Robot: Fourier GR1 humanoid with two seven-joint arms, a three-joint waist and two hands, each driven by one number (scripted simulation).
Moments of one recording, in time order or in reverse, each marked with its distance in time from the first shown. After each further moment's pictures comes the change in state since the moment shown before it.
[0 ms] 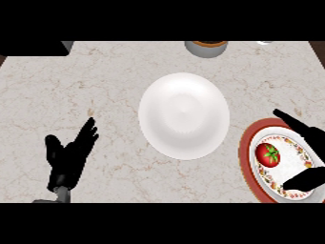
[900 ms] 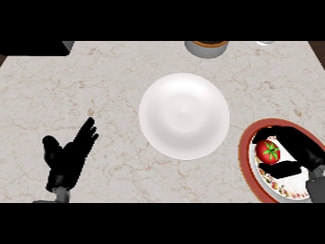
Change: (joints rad) left arm 0.008 -0.029 0.042 -0.009 -0.034 -0.046 0.000; right arm -0.090 0.095 0.061 0.206 0.267 -0.057 -0.142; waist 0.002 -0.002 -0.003
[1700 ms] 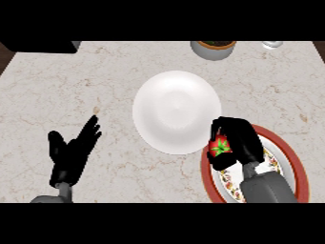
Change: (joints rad) left arm -0.032 -0.013 0.010 0.026 -0.016 -0.026 0.016; right arm -0.051 0.343 0.147 -0.112 0.238 -0.297 0.355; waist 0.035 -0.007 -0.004
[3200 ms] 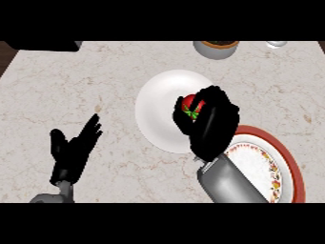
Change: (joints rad) left arm -0.012 0.003 -0.005 0.000 -0.008 -0.005 0.012; right arm -0.291 0.066 0.314 0.030 0.674 -0.713 0.985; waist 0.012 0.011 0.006
